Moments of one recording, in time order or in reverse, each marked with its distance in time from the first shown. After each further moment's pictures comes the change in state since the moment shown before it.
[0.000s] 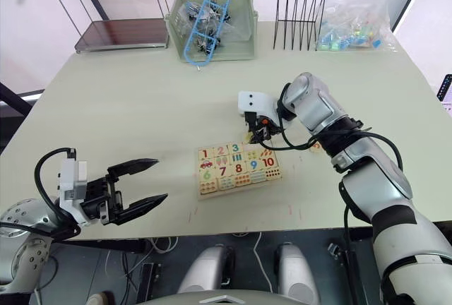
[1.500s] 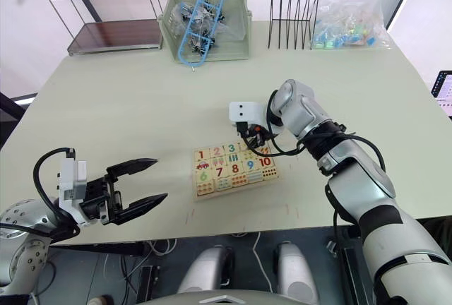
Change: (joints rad) left arm 0.008 0.000 0.007 -0.008 0.000 0.016 0.016; right arm -0.001 0.094 0.008 0.062 -0.140 -0.029 0.006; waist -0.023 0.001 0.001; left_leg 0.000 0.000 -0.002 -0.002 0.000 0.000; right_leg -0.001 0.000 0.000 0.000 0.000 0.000
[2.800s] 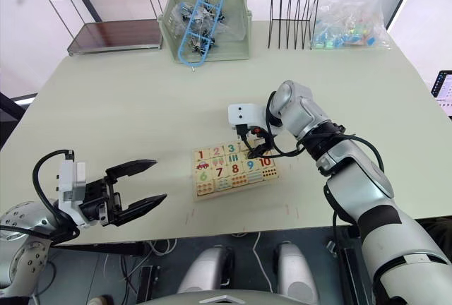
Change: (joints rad) left arm 0.007 -0.010 0.005 0.006 0.000 -0.002 -0.004; right arm 0.000 0.004 -0.003 0.036 -0.021 -0.081 0.002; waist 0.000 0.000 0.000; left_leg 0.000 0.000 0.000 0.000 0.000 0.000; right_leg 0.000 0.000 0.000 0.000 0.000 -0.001
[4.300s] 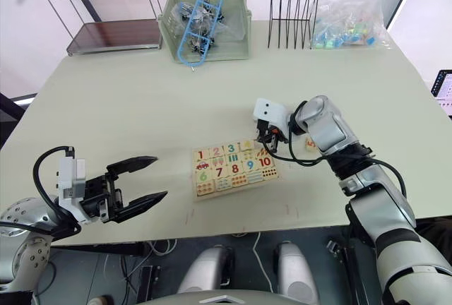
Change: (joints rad) left arm -0.032 -0.008 -0.002 0.012 0.004 -0.002 -0.016; right arm 0.226 -0.119 -0.163 -0.273 0.130 0.176 -0.171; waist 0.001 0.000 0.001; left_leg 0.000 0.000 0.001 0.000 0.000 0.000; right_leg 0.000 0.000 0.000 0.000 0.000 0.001
